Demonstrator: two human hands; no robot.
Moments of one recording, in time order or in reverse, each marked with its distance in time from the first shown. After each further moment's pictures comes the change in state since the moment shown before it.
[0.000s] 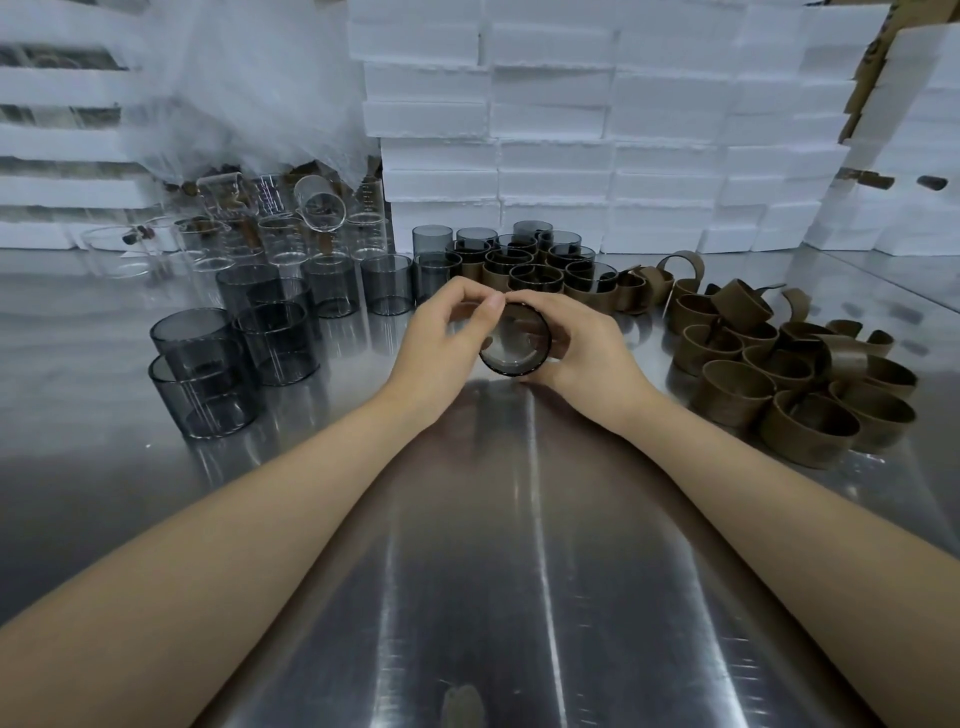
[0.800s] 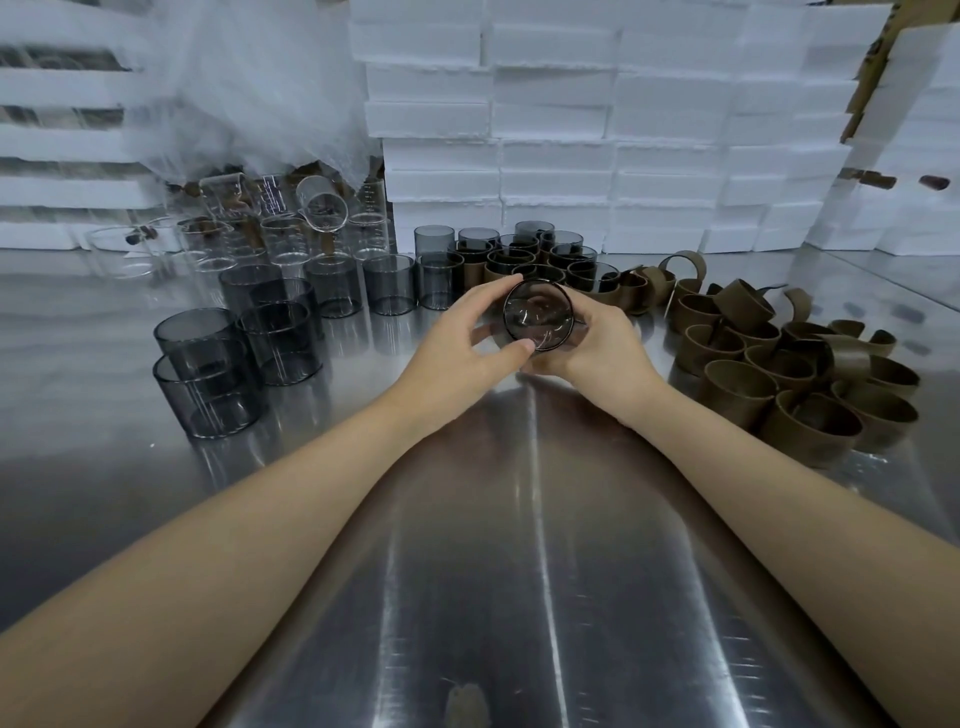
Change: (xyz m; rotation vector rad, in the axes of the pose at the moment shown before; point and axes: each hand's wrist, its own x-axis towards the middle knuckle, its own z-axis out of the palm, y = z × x) left_hand -0.005 0.004 0.002 0.091 -0.195 0.045; right_hand 0.002 0.007 -0.004 0.279 0.040 0.169
